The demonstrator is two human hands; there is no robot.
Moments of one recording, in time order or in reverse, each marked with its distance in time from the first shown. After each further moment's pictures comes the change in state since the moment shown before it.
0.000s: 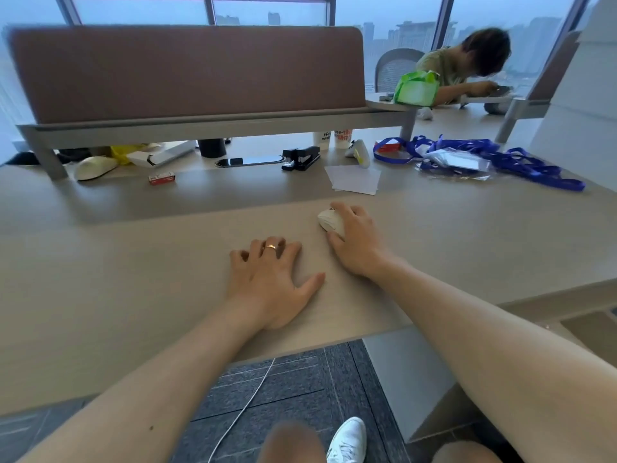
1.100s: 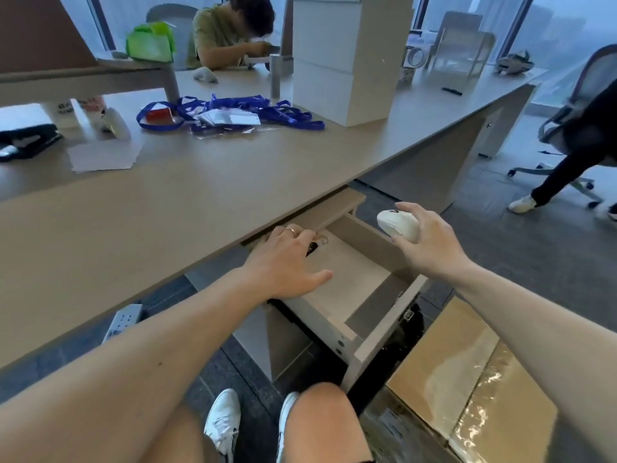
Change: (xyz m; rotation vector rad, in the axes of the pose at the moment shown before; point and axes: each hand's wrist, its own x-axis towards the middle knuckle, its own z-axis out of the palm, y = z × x) left_hand -0.022 0.336 0.027 -0.270 -0.292 0.732; right_hand -0.299 0.268 -0.248 -0.150 0.340 0.614
